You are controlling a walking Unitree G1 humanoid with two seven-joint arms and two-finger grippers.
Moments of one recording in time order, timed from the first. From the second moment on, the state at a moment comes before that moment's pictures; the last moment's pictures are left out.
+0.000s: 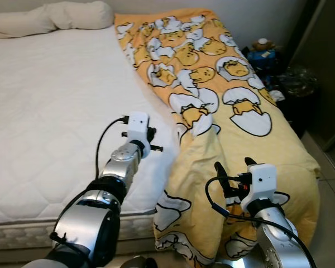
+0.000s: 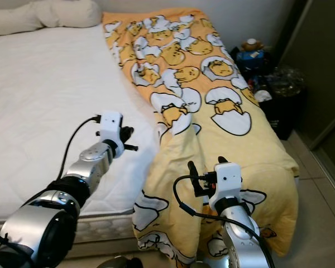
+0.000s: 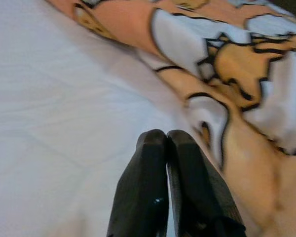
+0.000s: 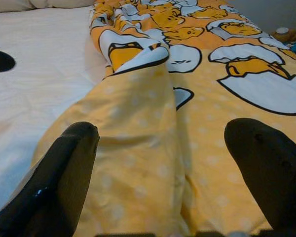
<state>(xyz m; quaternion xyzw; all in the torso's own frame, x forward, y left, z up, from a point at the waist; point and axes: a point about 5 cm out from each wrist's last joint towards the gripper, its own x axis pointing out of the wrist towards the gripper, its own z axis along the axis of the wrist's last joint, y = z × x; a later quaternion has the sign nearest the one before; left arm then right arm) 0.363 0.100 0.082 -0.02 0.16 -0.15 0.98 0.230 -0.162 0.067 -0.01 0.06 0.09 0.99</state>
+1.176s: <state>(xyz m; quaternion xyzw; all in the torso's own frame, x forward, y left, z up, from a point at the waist) 0.342 0.060 0.076 0.03 0.12 -0.29 0.95 0.228 -0.165 0.066 -0.01 0.06 0.12 0.99</state>
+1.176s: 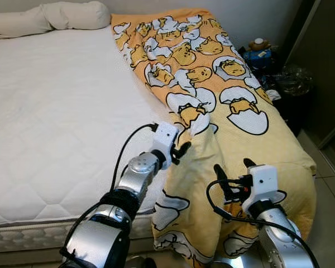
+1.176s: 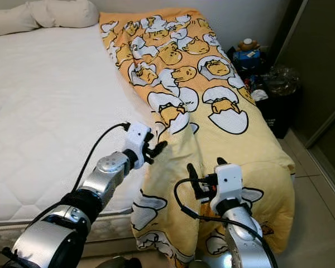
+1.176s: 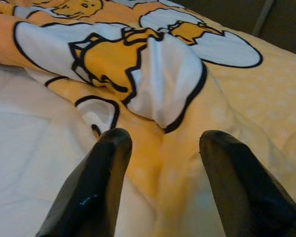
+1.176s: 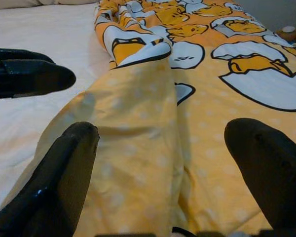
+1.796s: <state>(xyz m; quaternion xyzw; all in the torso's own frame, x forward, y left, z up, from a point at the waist) 0.340 0.059 0.072 0.01 0.15 -0.31 0.94 0.229 -0.165 0.062 -0.01 0.07 0.14 0.99</state>
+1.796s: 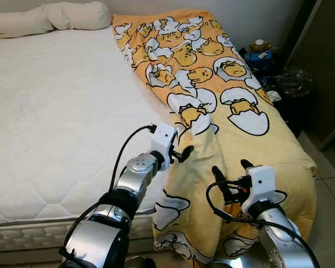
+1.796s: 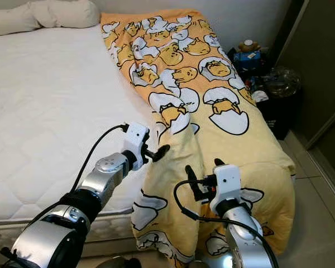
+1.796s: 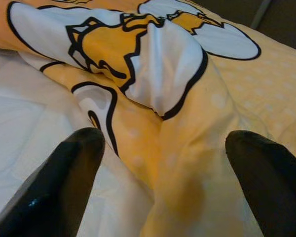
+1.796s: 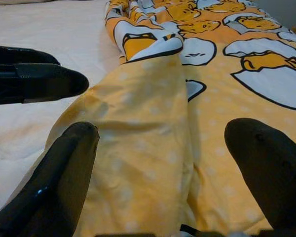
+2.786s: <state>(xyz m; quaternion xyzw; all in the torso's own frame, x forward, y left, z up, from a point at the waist) 0.320 0.026 0.055 0.02 0.22 -0.39 0.89 0.227 -0.165 0.061 -0.01 0.07 0.14 0.99</state>
